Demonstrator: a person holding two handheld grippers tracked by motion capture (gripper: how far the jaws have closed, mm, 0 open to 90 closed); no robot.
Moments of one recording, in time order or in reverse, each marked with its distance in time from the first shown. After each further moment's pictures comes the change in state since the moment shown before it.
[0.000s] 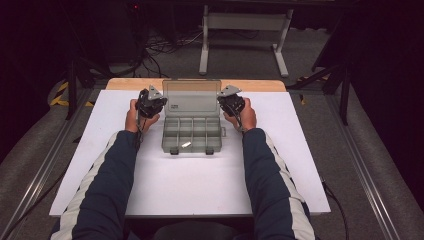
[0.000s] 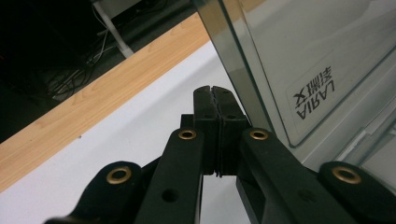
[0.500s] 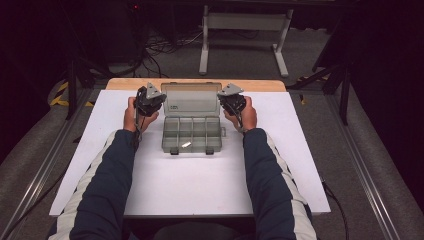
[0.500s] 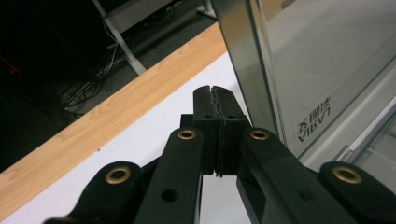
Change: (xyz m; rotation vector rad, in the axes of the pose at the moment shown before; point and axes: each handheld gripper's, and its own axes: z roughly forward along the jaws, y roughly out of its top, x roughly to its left) left arm -0.001 0.011 -0.016 -0.036 0.034 0.035; right arm 0.001 0.009 -0.015 -0.066 -0.033 -0.005
